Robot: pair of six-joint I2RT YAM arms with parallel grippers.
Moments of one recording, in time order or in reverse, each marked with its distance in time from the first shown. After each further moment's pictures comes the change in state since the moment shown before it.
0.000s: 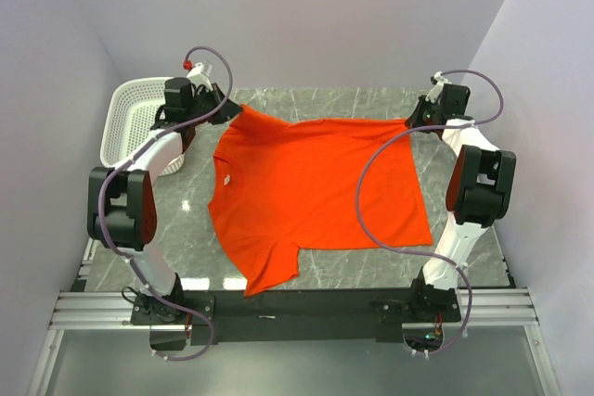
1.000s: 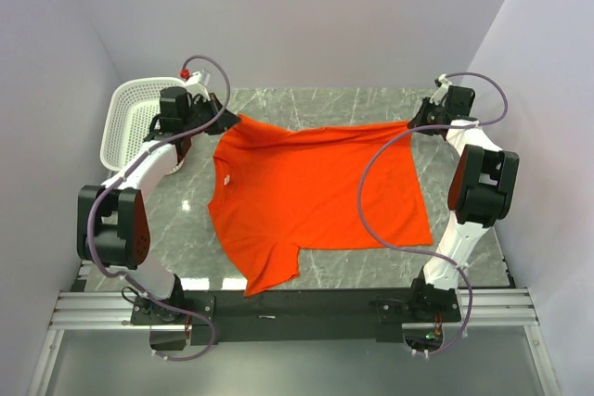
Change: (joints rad) left arm -0.004 -0.139 -0.112 -0.053 0.000 0.026; right arm -0.031 0.006 0.001 -0.023 -0.043 0.003
